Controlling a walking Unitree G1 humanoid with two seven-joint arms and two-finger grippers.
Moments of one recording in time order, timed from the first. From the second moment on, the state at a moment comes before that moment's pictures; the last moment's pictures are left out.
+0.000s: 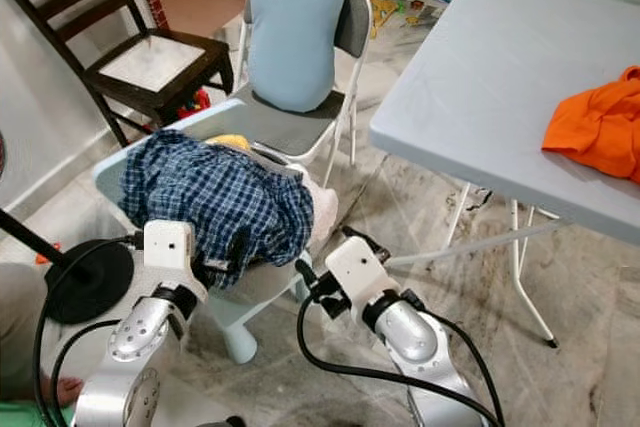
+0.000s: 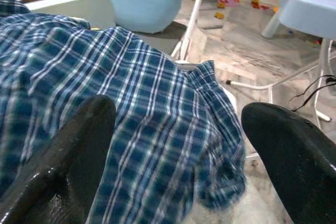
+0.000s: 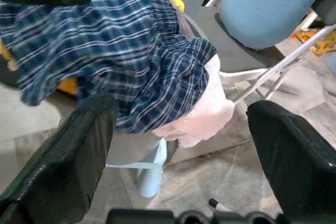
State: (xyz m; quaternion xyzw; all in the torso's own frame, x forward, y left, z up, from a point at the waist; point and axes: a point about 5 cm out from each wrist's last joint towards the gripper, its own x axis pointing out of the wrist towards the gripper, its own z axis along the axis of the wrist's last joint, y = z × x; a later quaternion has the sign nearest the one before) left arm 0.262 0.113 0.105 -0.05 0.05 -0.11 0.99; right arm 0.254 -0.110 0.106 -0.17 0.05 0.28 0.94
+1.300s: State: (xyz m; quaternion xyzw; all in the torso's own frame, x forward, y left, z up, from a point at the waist) left arm 0.288 0.125 0.101 -0.02 0.08 -0.08 0.99; right arm 0.253 -0.104 0.113 -0.17 0.04 0.28 0.94
